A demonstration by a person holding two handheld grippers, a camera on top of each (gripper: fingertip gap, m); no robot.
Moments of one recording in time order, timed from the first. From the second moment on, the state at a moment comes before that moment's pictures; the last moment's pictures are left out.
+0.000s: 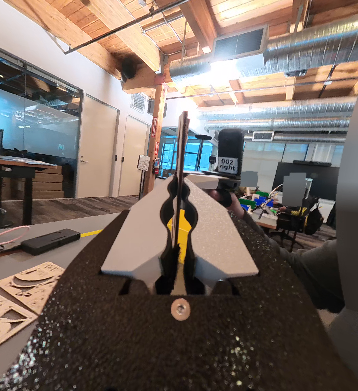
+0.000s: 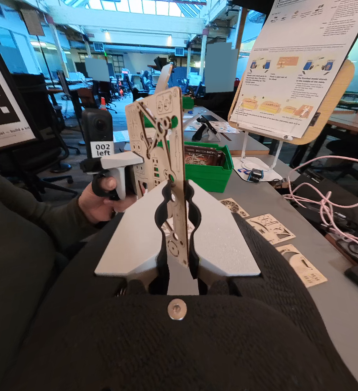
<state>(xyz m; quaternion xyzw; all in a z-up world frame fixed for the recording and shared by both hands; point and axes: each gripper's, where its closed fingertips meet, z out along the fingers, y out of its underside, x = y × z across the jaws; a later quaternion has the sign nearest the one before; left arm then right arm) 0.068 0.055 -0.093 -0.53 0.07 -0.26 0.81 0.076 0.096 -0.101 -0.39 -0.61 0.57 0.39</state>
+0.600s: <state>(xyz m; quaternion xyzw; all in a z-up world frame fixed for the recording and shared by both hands) 0.058 0.054 -0.095 -0.52 0.04 -0.25 0.82 0.067 0.097 -0.096 -0.38 -0.58 0.55 0.46</state>
